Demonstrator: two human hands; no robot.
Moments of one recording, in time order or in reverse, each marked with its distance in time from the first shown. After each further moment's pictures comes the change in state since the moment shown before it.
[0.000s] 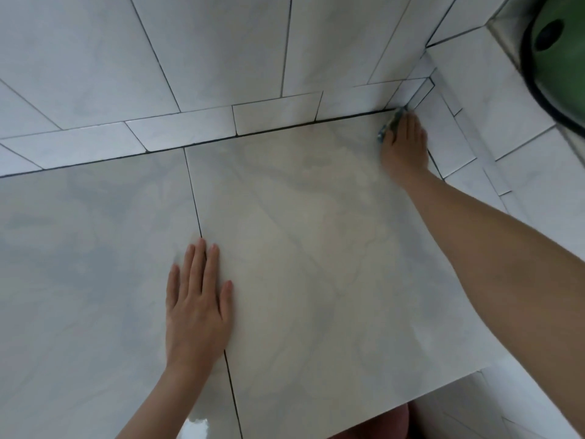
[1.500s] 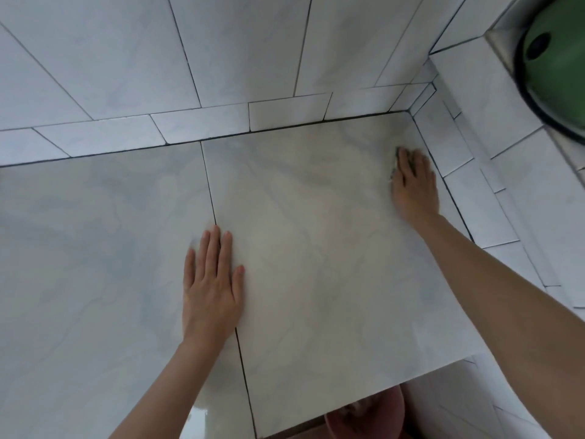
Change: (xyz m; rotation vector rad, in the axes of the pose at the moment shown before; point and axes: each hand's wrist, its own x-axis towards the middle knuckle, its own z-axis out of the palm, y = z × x) left_hand -0.001 -0.003 0.003 -0.007 -0.016 0.019; right_hand -0.084 0.028 -0.007 -0.020 -0.102 -0.042
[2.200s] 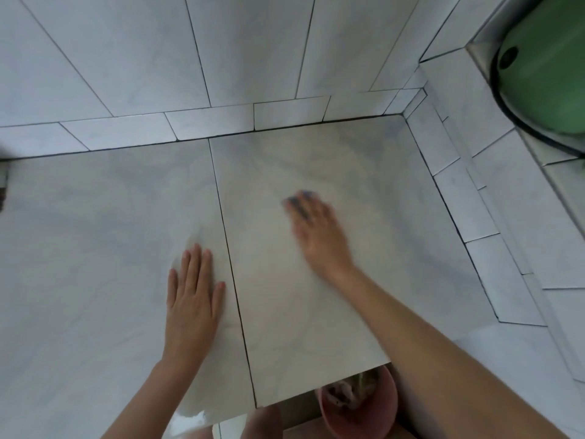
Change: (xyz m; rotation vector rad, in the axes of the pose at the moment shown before) left_hand -0.049 -0.031 -0.013 -0.101 -0.053 -0.048; right_hand -0.124 -0.119 0.050 0.017 -0.023 -0.537
